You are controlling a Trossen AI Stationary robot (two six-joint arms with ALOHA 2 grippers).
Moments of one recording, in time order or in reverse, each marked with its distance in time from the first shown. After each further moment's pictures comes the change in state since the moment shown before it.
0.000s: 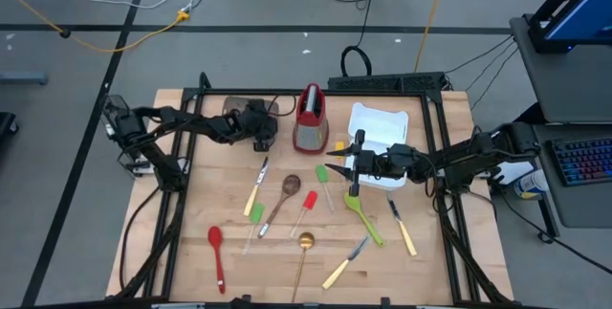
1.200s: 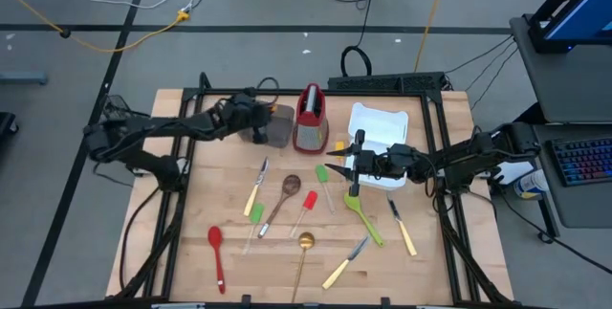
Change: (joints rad) left arm -0.003 -0.269 0.000 -0.033 0.064 -0.032; right arm 0.000 0.000 0.000 0.000 0.000 0.000
